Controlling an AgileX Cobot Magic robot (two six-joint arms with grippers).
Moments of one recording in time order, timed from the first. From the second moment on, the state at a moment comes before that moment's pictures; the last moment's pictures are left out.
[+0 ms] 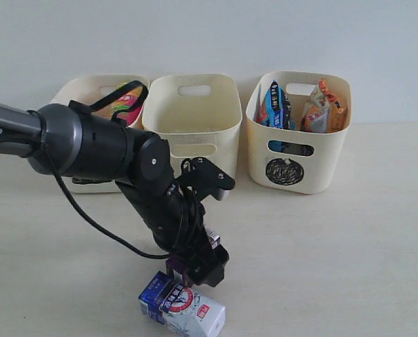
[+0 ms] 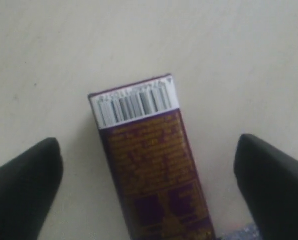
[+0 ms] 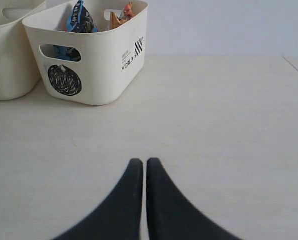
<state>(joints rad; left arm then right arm) -0.67 2.06 -1.30 -0.17 0.58 0.40 0.05 0.01 0.00 0.01 0.33 -0.01</state>
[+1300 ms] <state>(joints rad) -0.59 1.98 -1.85 0.02 0.76 0.40 0.05 0.01 0.00 0.01 0.33 0.00</state>
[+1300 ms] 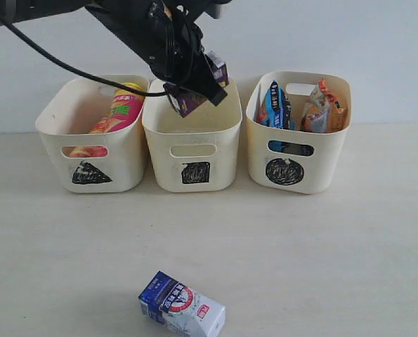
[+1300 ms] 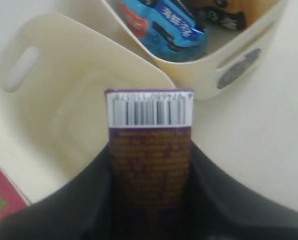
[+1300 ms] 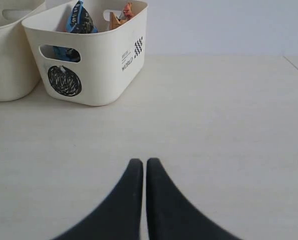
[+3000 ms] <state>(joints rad) -0.50 2.15 -2.18 -0.01 1.19 0.61 0.05 0.01 0.00 0.01 0.33 0.00</state>
